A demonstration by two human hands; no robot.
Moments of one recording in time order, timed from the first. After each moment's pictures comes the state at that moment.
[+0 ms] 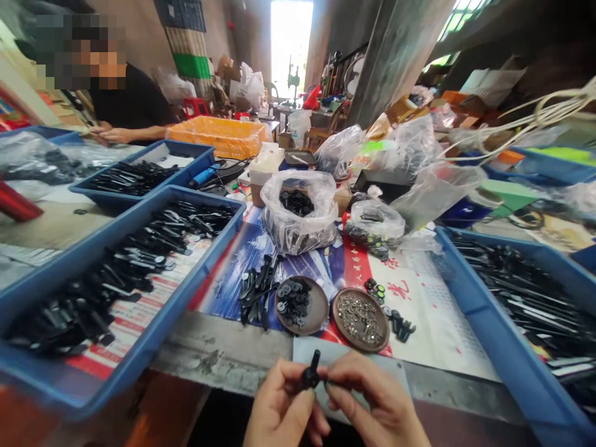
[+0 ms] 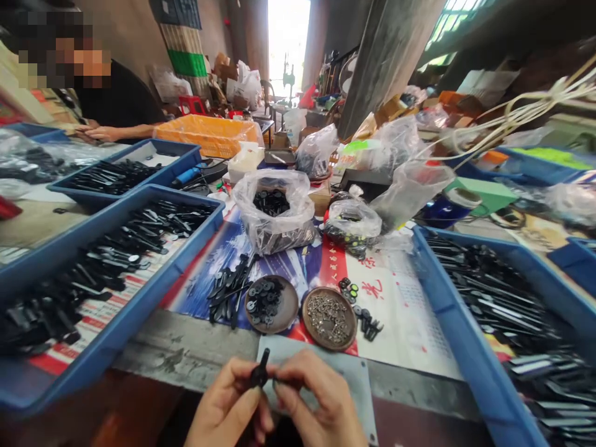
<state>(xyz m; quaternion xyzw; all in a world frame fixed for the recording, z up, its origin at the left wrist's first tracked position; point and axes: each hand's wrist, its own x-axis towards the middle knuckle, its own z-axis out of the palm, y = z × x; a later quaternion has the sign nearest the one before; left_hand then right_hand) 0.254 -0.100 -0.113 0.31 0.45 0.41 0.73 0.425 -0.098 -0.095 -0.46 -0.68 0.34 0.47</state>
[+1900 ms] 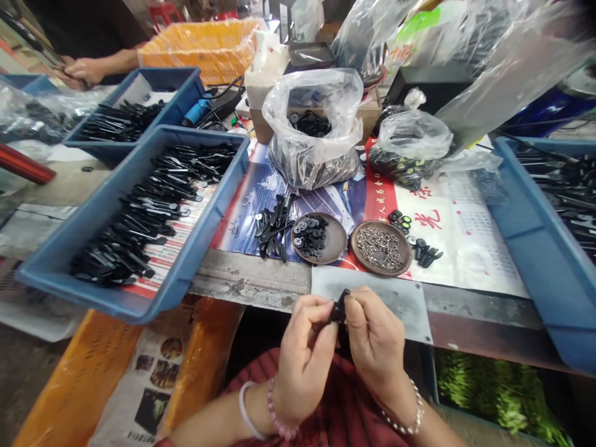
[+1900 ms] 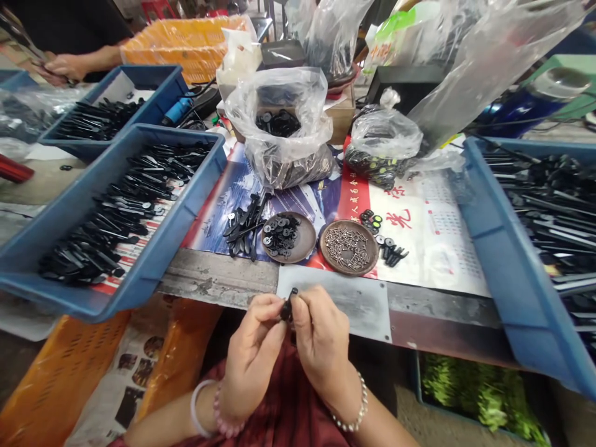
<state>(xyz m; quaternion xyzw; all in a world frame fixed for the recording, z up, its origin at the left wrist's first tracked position) 0.251 -0.131 -0.117 0.55 0.41 0.47 0.55 0.381 -0.119 -0.113 -0.56 -0.63 0.19 0.50</state>
